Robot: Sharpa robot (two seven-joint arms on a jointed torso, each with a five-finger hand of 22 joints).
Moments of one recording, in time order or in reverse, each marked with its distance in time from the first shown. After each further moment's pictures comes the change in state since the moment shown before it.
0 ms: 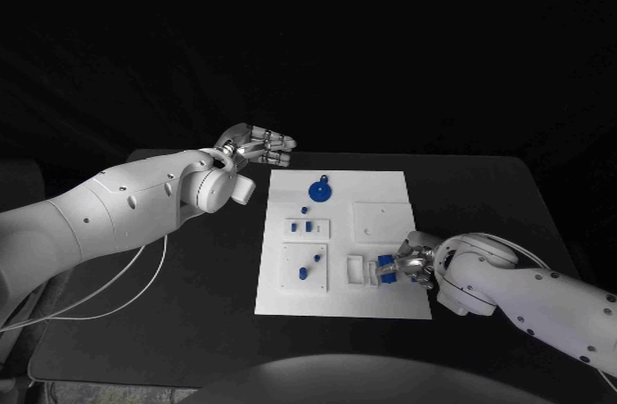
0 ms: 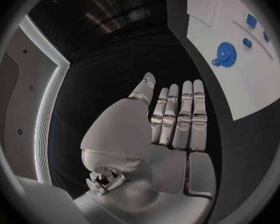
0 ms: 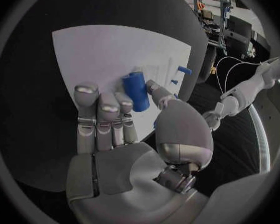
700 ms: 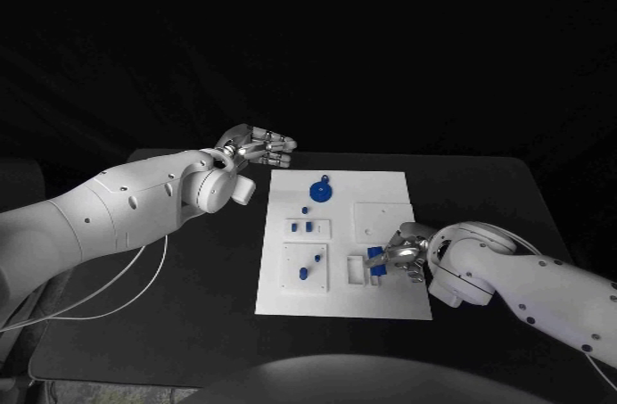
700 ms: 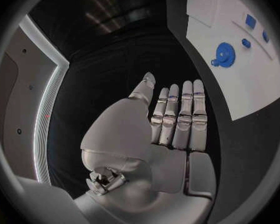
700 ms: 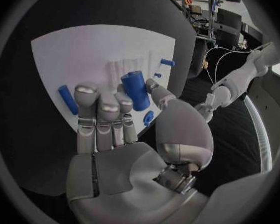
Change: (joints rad) left arm 0.000 0.002 0.000 -0.001 0.000 0.003 -0.007; left_hand 0.000 0.000 -0.002 0.002 0.000 0.000 0.000 0.000 0.000 -0.004 0.004 0.000 0.000 0.000 0.000 0.000 0.000 0.000 0.000 0.000 0.000 -0.002; right arm 0.035 0.020 0.014 0.044 0.094 0.017 -0.028; right_hand 0.000 0.000 0.026 -0.031 -0.042 0.002 0.000 0.006 -0.020 0.002 0.002 0.000 -0.012 0.000 0.000 0.000 0.001 0.000 0.000 0.000 0.000 0.000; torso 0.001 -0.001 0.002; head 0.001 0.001
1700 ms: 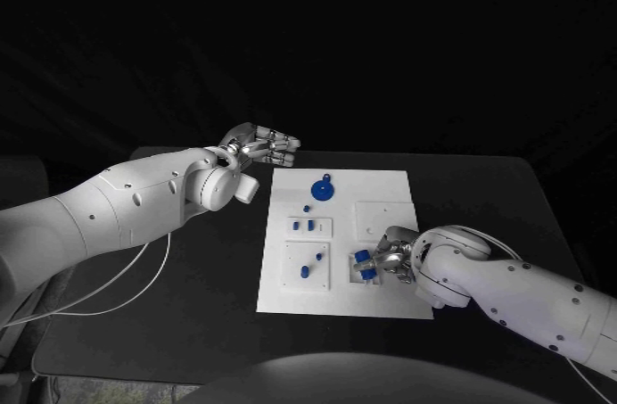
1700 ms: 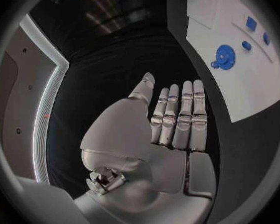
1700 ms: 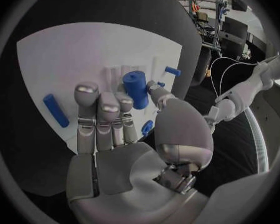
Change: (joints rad) left arm 0.000 0.003 0.000 -0.001 0.000 0.008 -0.006; left_hand -0.004 -0.004 -0.002 0.005 0.000 -0.004 0.004 0.000 0.000 0.000 0.000 0.000 0.000 -0.003 0.003 0.000 0.000 0.000 0.000 0.000 0.000 -0.003; right arm 0.004 0.085 -0.037 -0.065 -0.094 0.005 -0.008; right_hand 0.028 -0.014 -0.039 0.109 -0.092 0.008 0.003 0.006 -0.002 0.000 0.004 -0.022 -0.024 0.001 0.002 -0.006 0.001 0.000 0.000 0.000 -0.011 0.000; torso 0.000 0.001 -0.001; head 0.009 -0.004
